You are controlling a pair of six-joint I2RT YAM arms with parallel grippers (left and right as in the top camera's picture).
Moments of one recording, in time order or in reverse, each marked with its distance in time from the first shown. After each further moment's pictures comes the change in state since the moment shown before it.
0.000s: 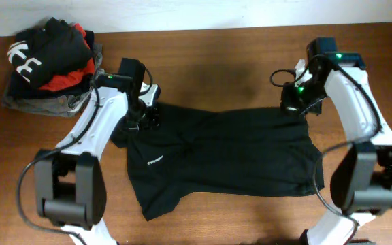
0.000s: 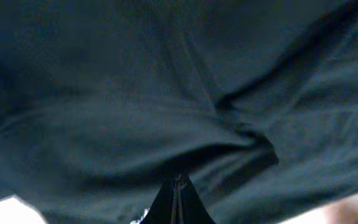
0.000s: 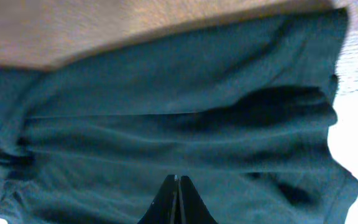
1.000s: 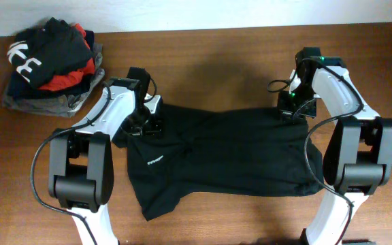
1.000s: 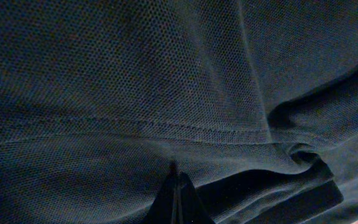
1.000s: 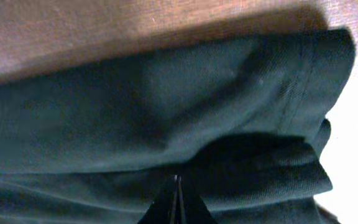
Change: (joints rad) left arm 0.000 0.129 -0.004 0.002 -0.007 0.000; right arm 0.000 0.152 -0.008 0.093 0.127 -0.003
